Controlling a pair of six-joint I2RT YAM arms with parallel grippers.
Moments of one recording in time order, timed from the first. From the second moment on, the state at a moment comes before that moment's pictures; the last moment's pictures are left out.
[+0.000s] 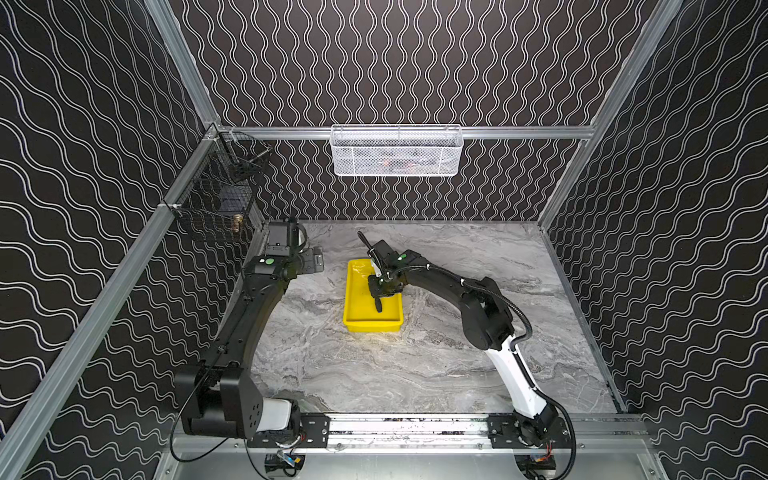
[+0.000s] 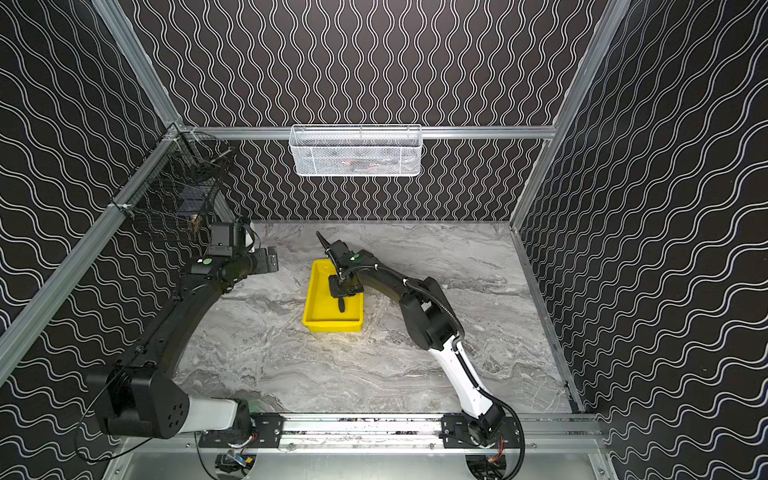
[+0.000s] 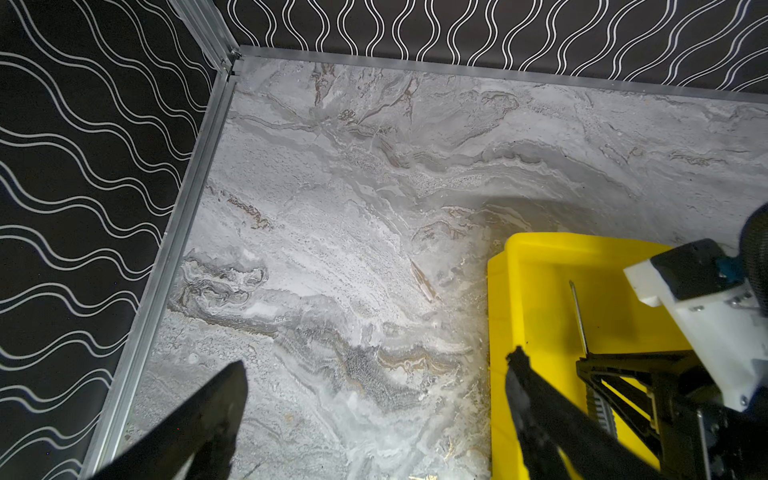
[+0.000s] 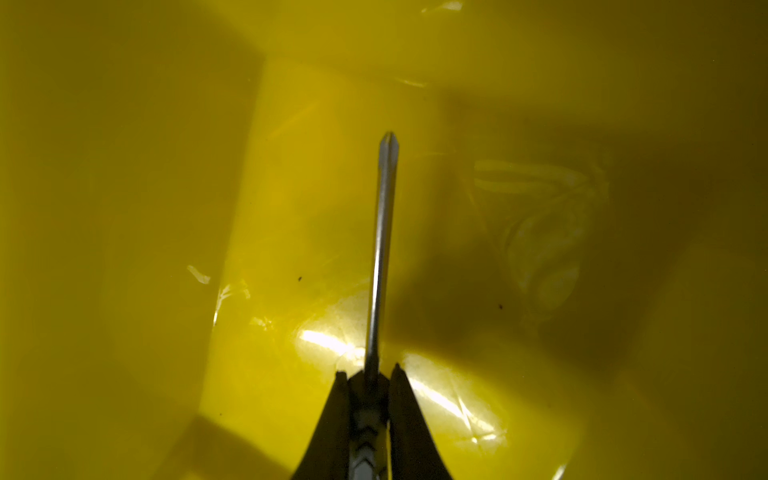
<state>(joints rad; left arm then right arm) -0.07 1.38 1.25 -0.66 -0.14 -0.13 0.77 2.39 2.04 -0.80 -0.09 0.48</state>
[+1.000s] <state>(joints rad) -0.07 1.38 1.25 -0.66 -0.14 -0.13 0.74 2.06 2.02 -0.78 -0.06 0.40</state>
